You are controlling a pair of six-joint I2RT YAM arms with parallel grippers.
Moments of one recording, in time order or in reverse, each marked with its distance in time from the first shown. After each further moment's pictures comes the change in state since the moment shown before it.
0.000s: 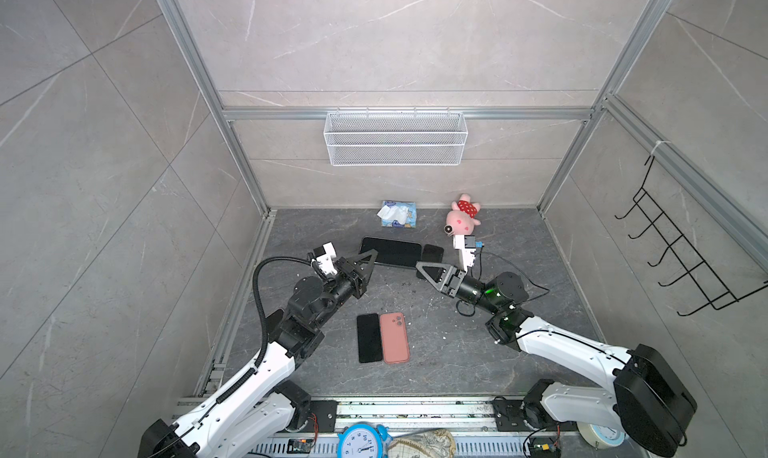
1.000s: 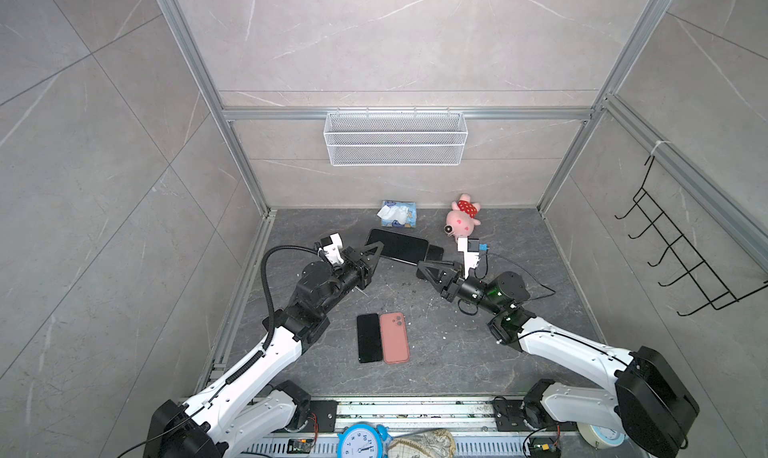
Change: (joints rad) left arm 0.009 0.128 0.114 -0.043 0.048 -0.002; right arm -0.018 -0.028 -0.016 -0.047 0.008 -0.400
